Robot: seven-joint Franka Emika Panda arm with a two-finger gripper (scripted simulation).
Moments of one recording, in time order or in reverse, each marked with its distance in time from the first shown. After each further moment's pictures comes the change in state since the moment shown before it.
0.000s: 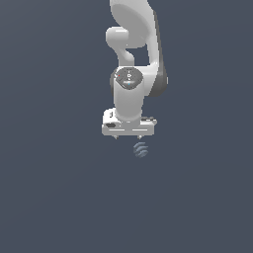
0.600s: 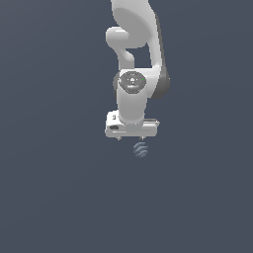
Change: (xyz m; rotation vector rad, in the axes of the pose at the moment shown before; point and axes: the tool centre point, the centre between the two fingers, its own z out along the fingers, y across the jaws) arm -0.001 -0.012 0.010 0.010 -0.019 -0.007
